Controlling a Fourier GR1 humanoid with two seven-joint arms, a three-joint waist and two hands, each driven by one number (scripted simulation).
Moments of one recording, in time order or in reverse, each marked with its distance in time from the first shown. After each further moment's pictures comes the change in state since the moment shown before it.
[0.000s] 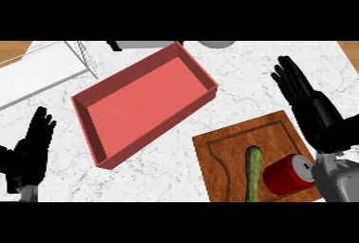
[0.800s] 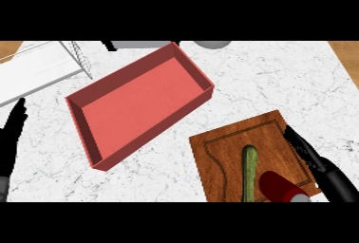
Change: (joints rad) left arm -0.063 0.197 -0.021 0.096 -0.216 -0.010 0.059; right arm 0.426 -0.131 0.043 0.092 0.157 0.204 -0.583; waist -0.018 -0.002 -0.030
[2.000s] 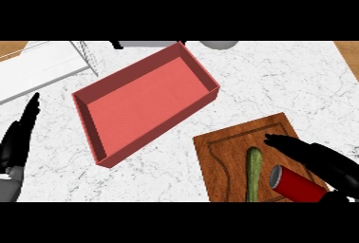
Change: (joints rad) left arm -0.080 -0.067 0.008 0.091 -0.090 -0.038 -0.012; right arm -0.174 -0.245 0.125 -0.067 0.486 0.239 0.217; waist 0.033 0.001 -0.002
